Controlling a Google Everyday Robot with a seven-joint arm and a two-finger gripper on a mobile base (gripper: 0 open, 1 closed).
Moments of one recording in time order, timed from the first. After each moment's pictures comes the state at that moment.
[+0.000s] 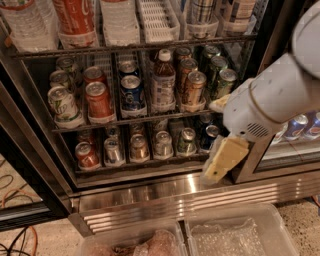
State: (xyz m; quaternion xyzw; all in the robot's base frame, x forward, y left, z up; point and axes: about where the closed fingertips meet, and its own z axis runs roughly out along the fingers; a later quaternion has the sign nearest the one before) arm 0.435 -0.108 0.892 -0.61 0.75 0.08 0.24
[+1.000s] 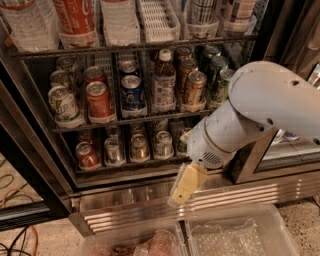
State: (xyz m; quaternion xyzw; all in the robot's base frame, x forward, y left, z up) arm 0.427 -0.042 0.800 -0.61 0.75 0.16 0.20
